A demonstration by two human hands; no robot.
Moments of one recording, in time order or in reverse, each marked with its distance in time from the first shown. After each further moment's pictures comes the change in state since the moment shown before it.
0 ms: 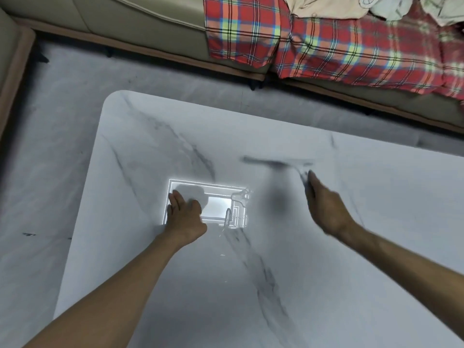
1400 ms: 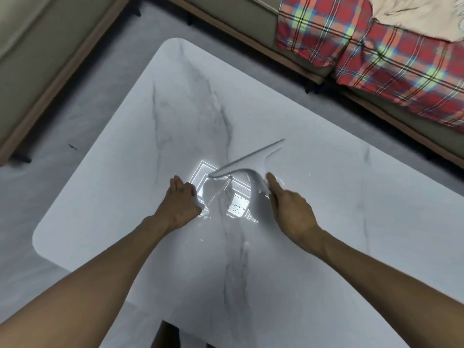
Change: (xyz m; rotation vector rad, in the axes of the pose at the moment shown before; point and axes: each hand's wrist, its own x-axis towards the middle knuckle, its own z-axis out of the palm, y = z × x) left_hand -0.062 0.000 0.095 -0.227 0.181 -0.200; right_hand -0.003 0.033 0.059 -0.297 -0.232 -0.573
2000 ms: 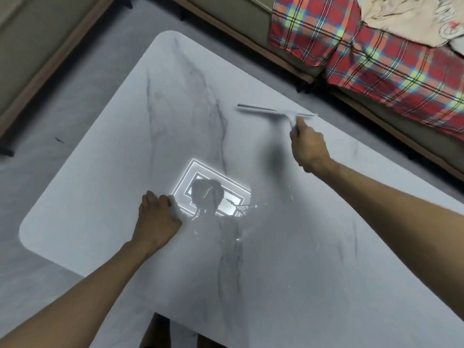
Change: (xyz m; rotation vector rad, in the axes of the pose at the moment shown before) left_hand -0.048 -0.038 0.028 0.088 0.263 -0.032; right_hand 0.066 -0.005 -0.091 0.160 0.180 0.220
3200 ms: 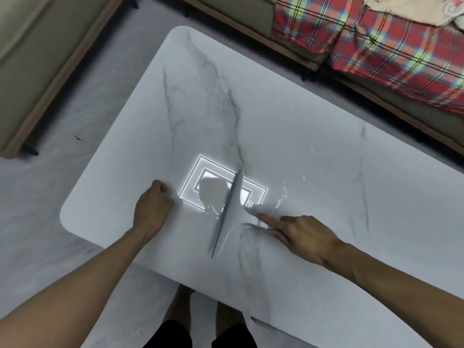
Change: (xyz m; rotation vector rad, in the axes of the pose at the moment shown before) left_hand -0.030 -0.047 -0.040 -0.376 0.030 -0.208; right_hand -0.196 0.057 0.077 -0.315 -0.368 -0.655
